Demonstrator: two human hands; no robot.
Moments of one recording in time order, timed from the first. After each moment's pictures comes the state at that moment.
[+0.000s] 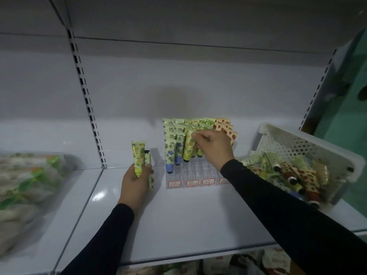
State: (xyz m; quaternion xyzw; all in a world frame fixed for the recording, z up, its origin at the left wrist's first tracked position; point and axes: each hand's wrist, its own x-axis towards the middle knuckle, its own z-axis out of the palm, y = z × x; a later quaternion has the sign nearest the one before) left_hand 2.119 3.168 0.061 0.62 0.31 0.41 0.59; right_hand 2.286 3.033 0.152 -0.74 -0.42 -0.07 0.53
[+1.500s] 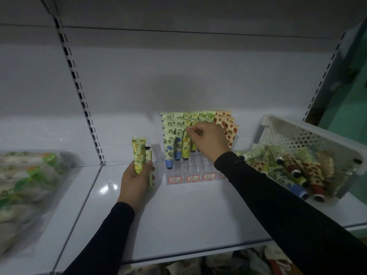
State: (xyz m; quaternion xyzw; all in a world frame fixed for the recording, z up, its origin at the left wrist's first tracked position) left_hand 2.120 3.165 0.061 0.61 0.31 0.41 0.60; right_hand 2.286 3.049 0.154 -0.77 -0.45 -0.13 0.43
